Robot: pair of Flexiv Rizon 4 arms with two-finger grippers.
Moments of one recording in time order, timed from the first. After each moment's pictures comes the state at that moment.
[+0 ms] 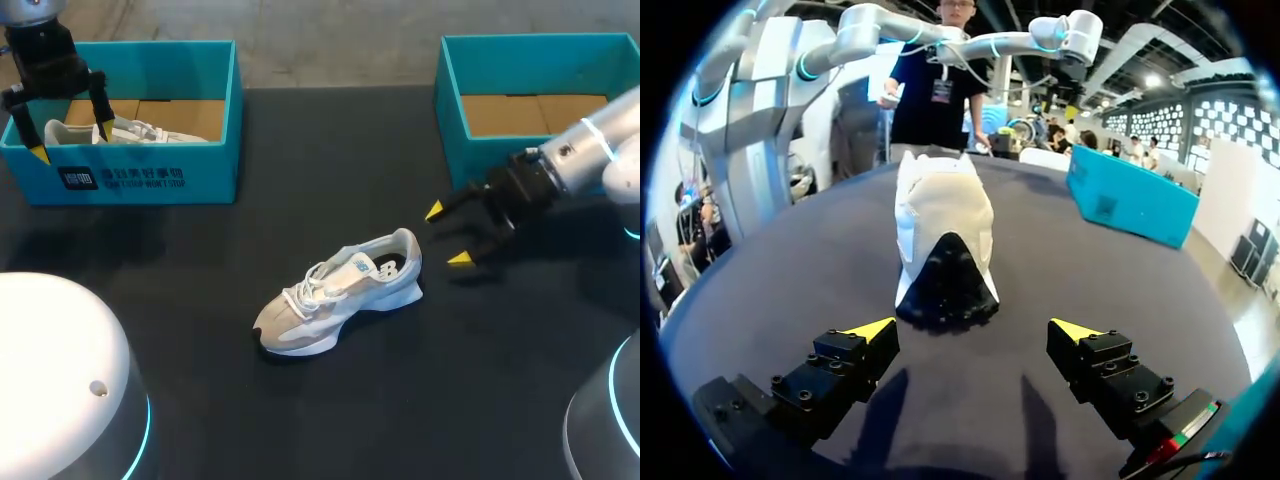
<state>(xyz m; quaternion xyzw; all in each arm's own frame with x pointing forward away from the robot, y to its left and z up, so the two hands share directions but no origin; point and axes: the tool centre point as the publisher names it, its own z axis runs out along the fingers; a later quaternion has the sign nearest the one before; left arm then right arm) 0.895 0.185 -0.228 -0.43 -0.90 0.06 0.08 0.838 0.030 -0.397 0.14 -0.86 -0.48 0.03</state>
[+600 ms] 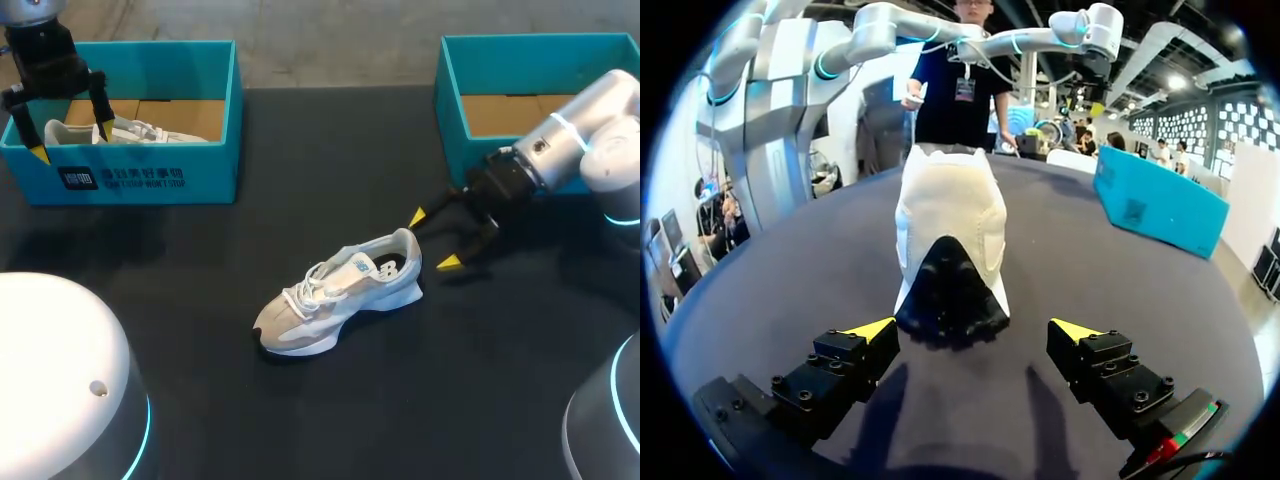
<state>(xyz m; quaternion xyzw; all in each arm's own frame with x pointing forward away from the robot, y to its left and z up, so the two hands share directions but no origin) 0.895 0.185 -0.228 -0.43 -0.90 0.06 0.08 0.832 0.052 -0.408 0.18 -0.86 -0.48 0.07</state>
